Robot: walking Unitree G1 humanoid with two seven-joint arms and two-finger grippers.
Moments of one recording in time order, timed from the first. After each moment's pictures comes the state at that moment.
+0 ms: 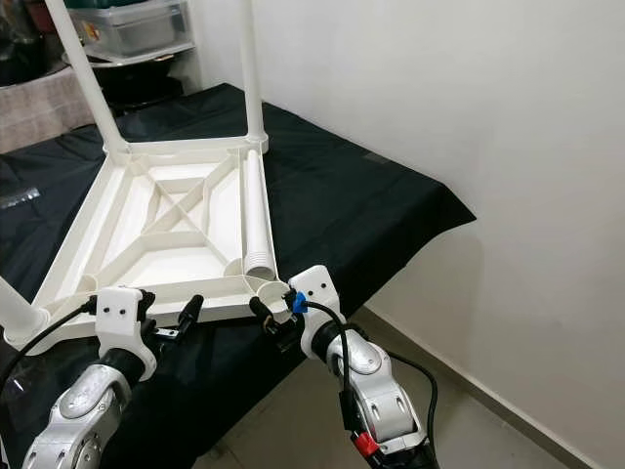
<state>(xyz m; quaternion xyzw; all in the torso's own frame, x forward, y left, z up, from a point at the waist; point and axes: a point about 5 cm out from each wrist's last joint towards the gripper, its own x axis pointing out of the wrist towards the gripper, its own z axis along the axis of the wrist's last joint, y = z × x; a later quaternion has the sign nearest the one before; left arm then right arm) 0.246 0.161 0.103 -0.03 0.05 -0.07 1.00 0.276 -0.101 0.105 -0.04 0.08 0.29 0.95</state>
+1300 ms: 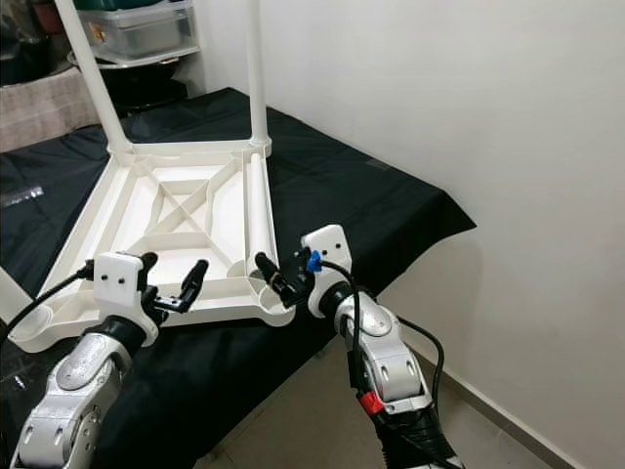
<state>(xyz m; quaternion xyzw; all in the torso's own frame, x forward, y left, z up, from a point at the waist) 0.261 0.156 0.146 0.00 -0.03 -0.08 1.00 0.304 -0.110 0.149 -0.01 0.01 0.28 0.96</state>
